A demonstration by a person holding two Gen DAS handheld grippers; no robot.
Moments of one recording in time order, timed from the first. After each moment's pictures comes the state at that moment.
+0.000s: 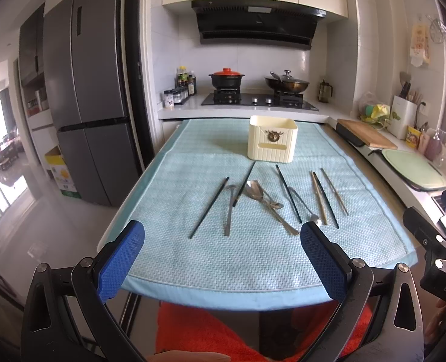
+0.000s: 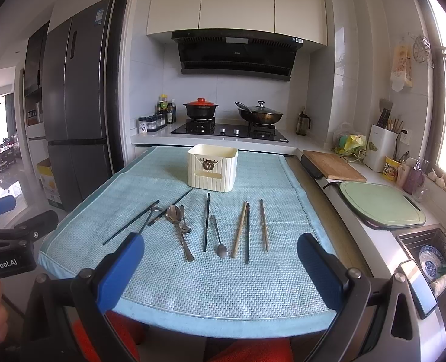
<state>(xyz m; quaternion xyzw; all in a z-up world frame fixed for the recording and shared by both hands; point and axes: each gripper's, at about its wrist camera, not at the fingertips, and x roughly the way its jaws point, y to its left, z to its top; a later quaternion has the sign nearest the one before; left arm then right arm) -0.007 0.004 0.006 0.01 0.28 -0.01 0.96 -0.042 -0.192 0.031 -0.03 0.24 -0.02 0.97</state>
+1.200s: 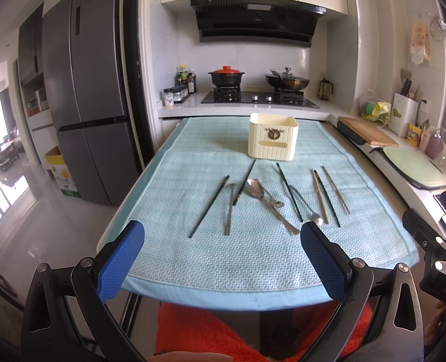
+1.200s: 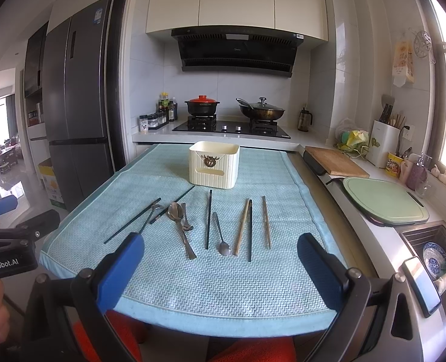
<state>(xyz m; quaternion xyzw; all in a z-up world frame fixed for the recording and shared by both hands) -0.006 0.005 0.001 0.01 0.28 -0.01 0.96 -0.042 -0.195 0.025 -0.03 0.25 -0.02 0.97</state>
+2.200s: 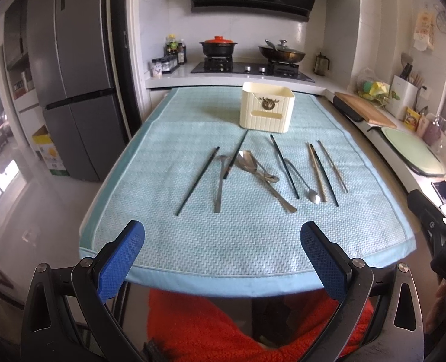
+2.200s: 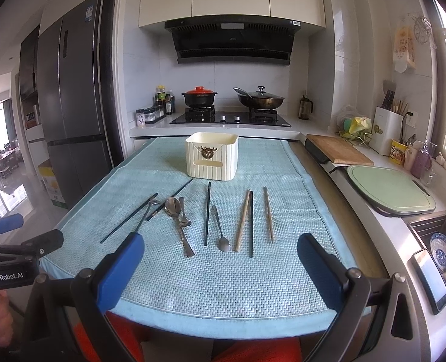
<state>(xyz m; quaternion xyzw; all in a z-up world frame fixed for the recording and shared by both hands) 0.032 0.003 -0.032 0.00 0.36 -0.05 0.93 -0.018 -0.210 0.012 0.00 0.27 -0.02 0.96</state>
